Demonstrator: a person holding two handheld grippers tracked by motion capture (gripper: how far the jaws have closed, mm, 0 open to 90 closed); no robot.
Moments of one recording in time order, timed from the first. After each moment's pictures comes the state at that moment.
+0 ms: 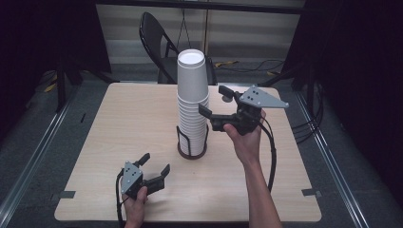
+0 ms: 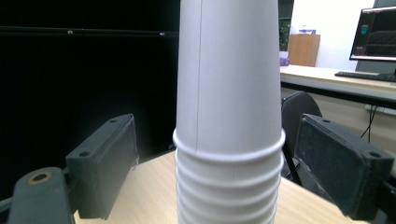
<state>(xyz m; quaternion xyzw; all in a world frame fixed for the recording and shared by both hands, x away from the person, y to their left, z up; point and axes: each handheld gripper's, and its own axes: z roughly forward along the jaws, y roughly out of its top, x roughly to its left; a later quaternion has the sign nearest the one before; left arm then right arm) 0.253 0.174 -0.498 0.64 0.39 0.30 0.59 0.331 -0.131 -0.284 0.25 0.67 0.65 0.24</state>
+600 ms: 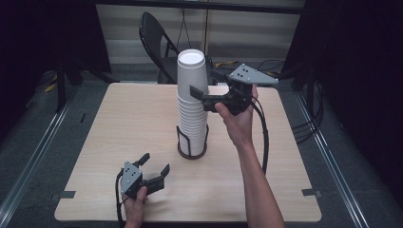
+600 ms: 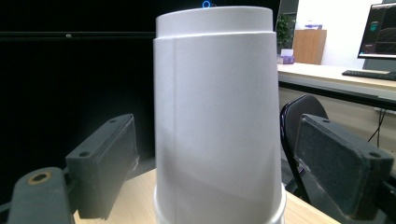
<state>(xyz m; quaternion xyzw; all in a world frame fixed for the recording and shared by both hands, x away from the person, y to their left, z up) 0.253 0.175 -0.498 0.64 0.39 0.30 0.59 0.366 -0.110 -0.258 0.25 0.68 0.65 0.22</state>
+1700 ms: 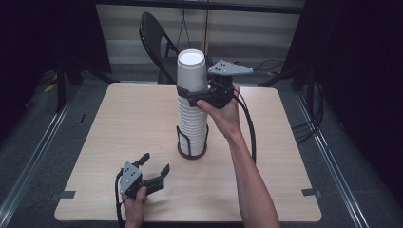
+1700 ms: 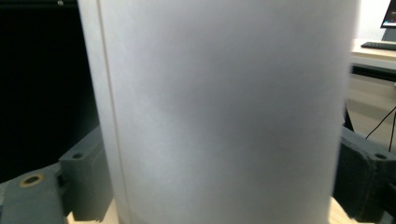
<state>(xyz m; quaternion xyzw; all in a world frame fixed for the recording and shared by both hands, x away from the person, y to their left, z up) 0.253 0.176 -0.498 0.64 0.39 0.30 0.59 0.400 -0.079 -0.271 0.25 0.72 0.61 0.20</state>
